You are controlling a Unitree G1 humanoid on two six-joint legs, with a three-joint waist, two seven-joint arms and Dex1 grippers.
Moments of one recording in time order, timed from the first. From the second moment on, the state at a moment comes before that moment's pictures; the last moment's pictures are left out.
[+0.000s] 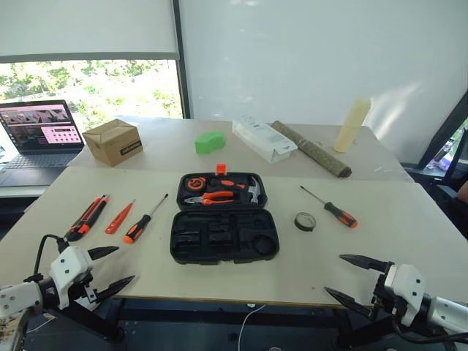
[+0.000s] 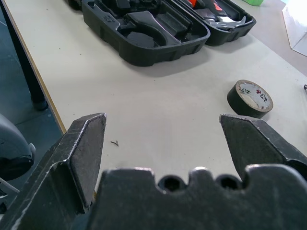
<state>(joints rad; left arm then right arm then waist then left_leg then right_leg) 0.17 0.82 0.36 0.12 -0.34 -0.17 -1.09 0.28 -0.69 -0.29 -0.18 0.34 -0.21 1.02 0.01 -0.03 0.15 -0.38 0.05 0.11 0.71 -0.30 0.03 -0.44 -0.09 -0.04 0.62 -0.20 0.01</state>
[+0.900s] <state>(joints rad) -0.39 0.98 0.22 0.11 -0.58 0.87 -0.74 0.08 -0.53 -0.13 -0.38 0.43 -0.15 0.89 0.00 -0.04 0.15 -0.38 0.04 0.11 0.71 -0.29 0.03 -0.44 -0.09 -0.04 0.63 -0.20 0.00</state>
